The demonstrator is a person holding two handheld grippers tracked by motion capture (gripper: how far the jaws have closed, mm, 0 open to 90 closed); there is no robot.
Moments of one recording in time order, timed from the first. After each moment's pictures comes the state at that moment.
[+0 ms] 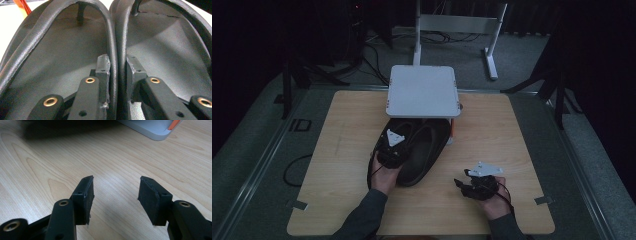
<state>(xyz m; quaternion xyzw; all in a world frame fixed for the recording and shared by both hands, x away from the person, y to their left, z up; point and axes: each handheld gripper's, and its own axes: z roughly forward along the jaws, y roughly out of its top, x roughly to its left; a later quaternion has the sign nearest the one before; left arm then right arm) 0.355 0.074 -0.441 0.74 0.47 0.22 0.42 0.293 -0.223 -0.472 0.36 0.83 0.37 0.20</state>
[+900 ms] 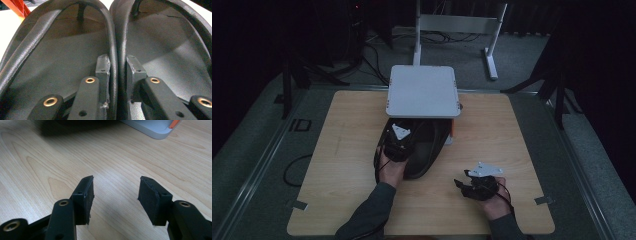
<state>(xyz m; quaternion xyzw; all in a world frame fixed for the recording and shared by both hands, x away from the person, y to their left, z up) 0.374 0.058 -0.441 0.73 0.49 0.24 0.41 0.292 -0.224 -0.474 0.36 0.84 0.37 0.19</state>
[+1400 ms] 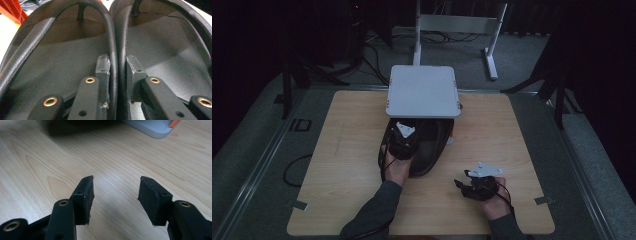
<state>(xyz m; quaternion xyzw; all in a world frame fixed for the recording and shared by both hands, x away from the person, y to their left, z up) 0.378 0.043 -0.438 0.72 0.51 0.25 0.40 0.292 -0.224 -0.474 0.36 0.84 0.37 0.19</state>
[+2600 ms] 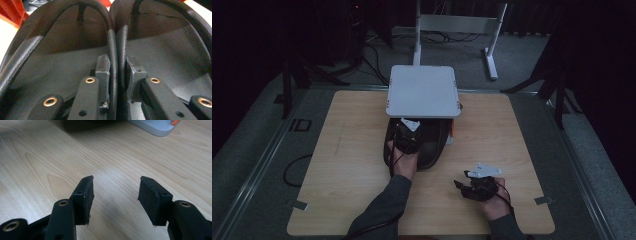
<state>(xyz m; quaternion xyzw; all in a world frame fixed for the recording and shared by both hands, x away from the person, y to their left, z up) 0.398 0.024 -0.438 0.69 0.54 0.27 0.39 0.292 -0.223 -0.477 0.36 0.84 0.37 0.19</state>
